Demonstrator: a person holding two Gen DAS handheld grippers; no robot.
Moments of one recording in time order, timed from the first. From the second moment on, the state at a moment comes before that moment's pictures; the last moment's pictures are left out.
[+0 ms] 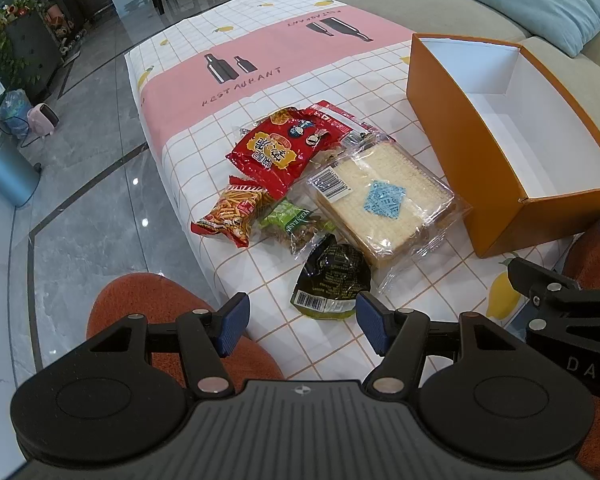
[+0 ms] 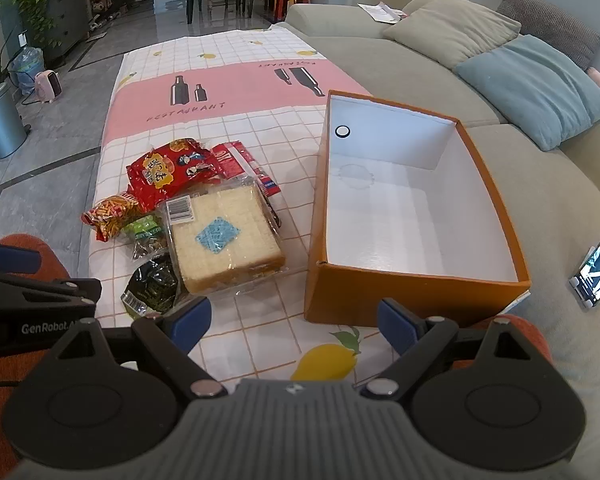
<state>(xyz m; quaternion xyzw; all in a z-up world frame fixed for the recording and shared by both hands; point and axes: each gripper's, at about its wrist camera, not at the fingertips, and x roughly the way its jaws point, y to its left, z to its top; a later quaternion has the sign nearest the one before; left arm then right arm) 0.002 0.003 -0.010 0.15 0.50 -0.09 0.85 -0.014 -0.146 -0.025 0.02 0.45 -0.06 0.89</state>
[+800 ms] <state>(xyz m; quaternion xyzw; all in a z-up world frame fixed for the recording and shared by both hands) 0.029 0.026 -0.015 0.11 0.51 -0.12 0.84 0.005 -0.136 -0.037 0.05 0.45 0.04 0.89</state>
